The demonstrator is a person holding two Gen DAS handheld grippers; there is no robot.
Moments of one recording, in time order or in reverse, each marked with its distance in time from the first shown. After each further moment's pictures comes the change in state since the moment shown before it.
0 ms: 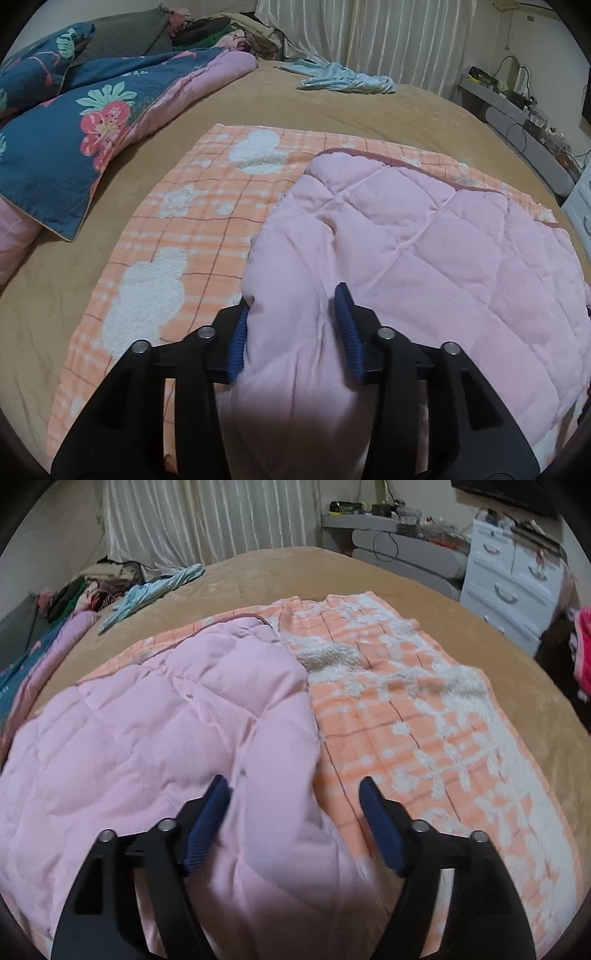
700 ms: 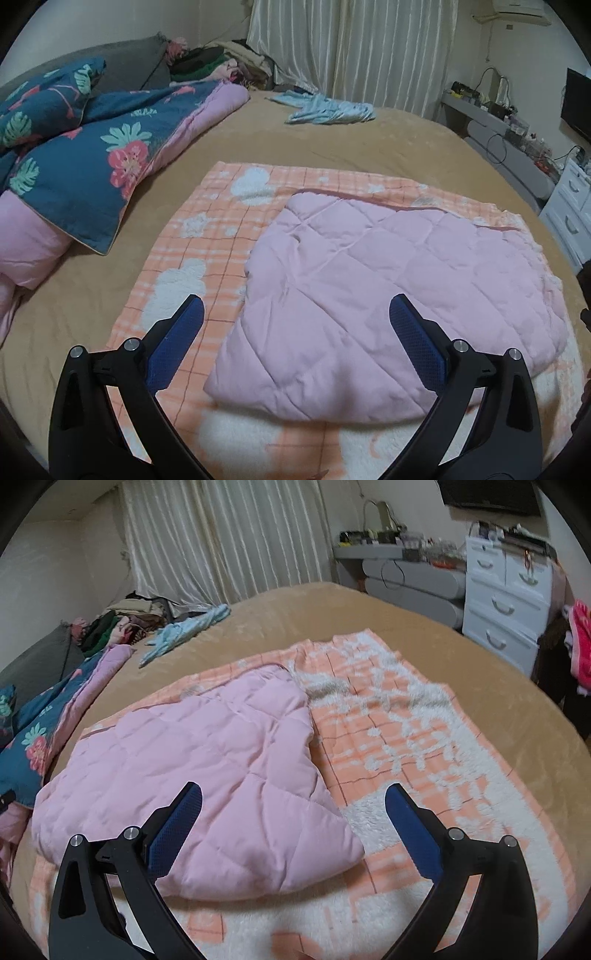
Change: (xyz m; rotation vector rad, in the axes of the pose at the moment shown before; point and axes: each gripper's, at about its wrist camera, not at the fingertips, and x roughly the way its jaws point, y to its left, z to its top) left arm -0.117 -0.018 -0.014 0.030 -0.098 -0.027; right arm -0.126 -0.017 -0.032 0.006 -0.149 0.115
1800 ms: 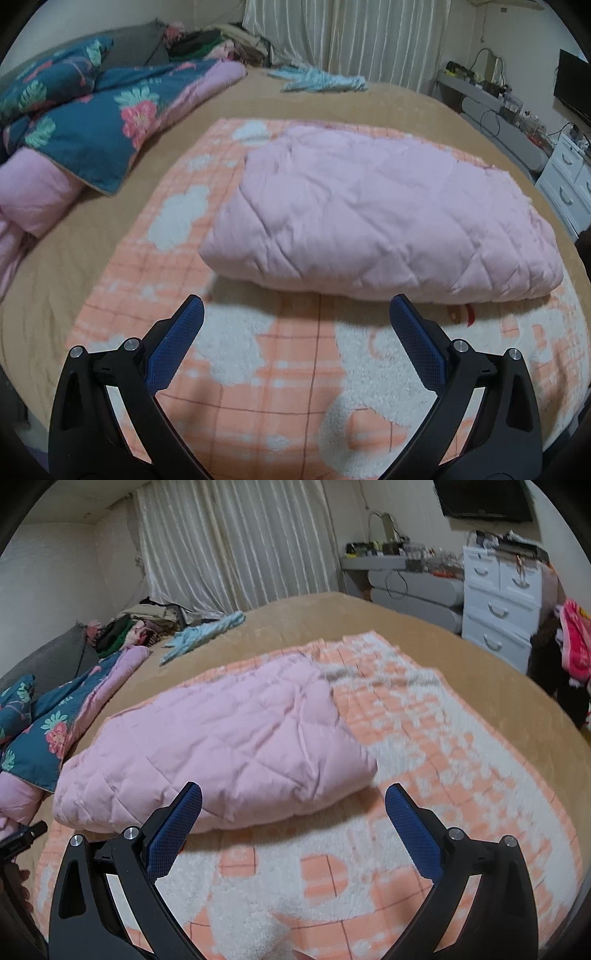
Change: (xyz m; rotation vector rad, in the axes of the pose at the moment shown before) left arm -0.024 -0.009 -0.103 0.006 0.098 -0.001; right arm -0.064 0.026 -0.070 0.014 -0.023 0.016
